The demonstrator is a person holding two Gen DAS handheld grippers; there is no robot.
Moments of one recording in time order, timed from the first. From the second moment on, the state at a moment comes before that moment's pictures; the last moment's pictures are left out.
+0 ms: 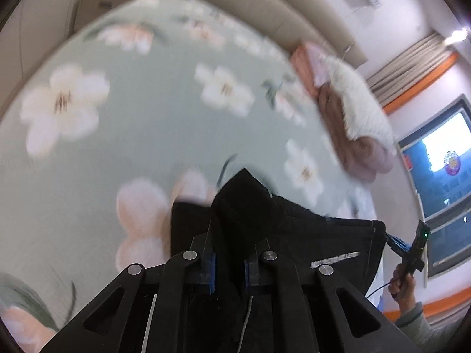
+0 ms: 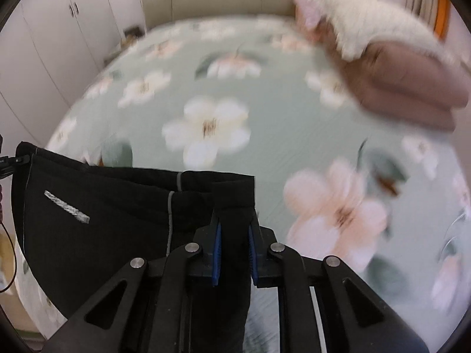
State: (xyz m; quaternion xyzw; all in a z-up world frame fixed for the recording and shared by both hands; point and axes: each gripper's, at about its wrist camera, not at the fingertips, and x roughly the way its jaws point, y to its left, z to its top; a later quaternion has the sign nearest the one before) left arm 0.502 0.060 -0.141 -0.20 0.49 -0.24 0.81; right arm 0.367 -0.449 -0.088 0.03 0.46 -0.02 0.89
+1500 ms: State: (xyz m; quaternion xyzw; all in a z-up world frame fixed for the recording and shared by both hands) left arm 0.390 -0.099 -0.199 -0.03 0.55 -0.19 0.81; right arm 0.361 -0.265 -0.183 0.05 0.56 -0.02 0.83
